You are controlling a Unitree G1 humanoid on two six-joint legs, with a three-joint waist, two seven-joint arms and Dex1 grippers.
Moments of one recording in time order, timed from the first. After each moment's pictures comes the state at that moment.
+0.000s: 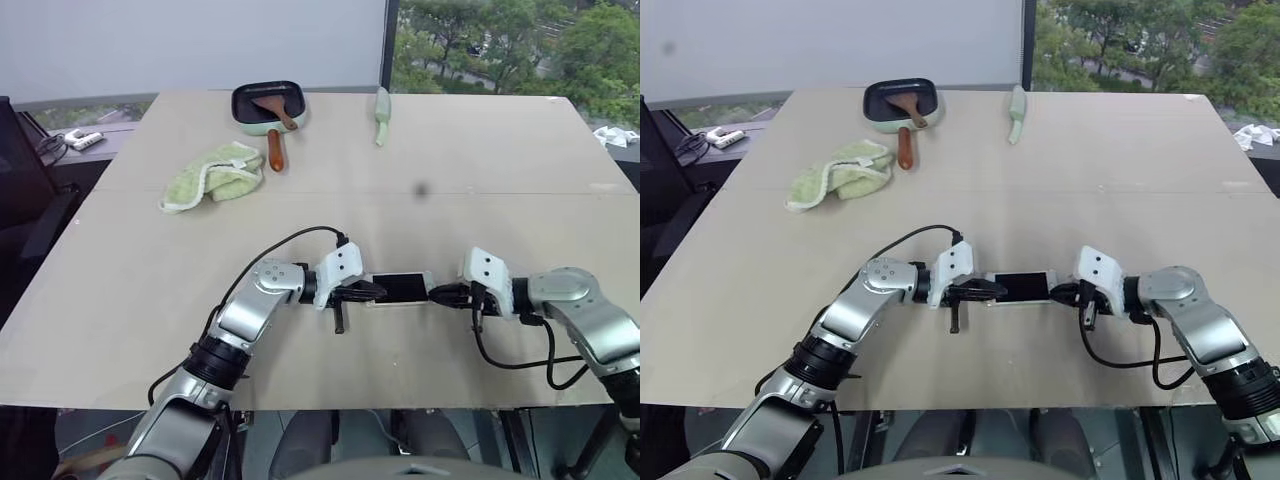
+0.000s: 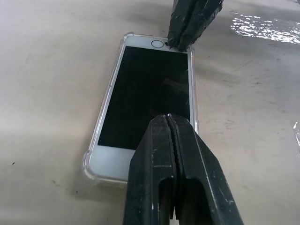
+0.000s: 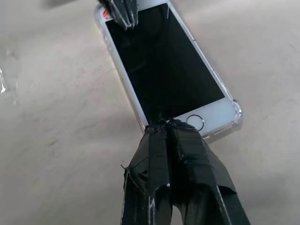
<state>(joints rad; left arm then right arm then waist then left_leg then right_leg) -0.44 0.43 -0.35 0.04 -0.15 0.32 -1.08 -0.23 -0.74 0.20 -0.16 0.25 0.46 1.04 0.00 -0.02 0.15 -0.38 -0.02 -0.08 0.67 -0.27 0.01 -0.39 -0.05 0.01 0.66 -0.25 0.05</state>
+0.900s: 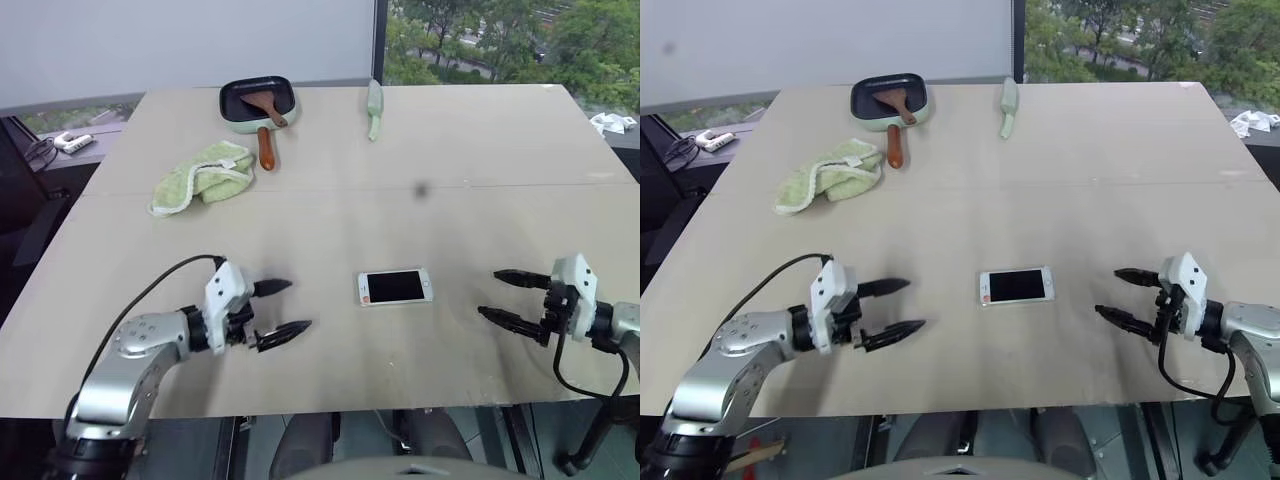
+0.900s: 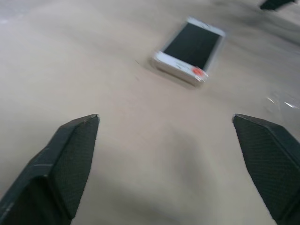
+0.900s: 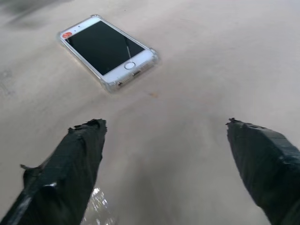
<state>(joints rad) 0.12 0.70 0.13 -0.33 -0.46 0.38 -1.07 0.02 -0.77 -0.20 -0.02 0.46 0.21 1.16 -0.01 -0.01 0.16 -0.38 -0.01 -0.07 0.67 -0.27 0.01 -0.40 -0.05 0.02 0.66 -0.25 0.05</state>
